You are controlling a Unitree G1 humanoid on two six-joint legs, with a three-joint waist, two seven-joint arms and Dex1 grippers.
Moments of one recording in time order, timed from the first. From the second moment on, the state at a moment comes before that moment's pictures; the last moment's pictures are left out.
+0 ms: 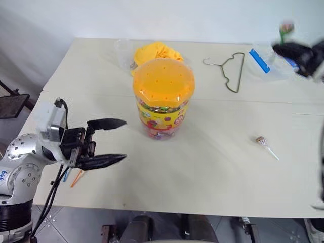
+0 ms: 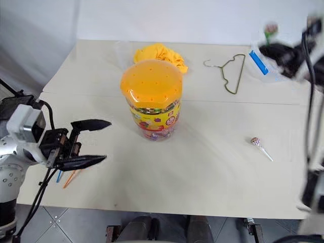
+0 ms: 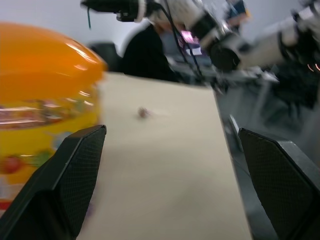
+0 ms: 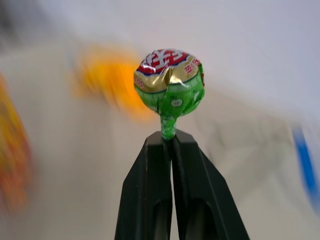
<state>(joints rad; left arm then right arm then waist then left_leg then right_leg) -0.21 0.81 0.28 -0.33 -0.86 0.45 -1.27 -0.73 -1.15 -0.21 0.23 0.47 0.81 0.92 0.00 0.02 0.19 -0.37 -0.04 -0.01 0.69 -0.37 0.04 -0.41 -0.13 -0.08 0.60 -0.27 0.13</state>
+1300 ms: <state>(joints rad) -0.15 0.87 0.34 0.05 -0.58 0.26 -1.26 0.00 -0.82 -0.61 -0.36 0.75 0.35 1.23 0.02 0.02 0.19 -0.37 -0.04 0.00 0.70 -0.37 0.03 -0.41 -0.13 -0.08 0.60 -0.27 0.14</state>
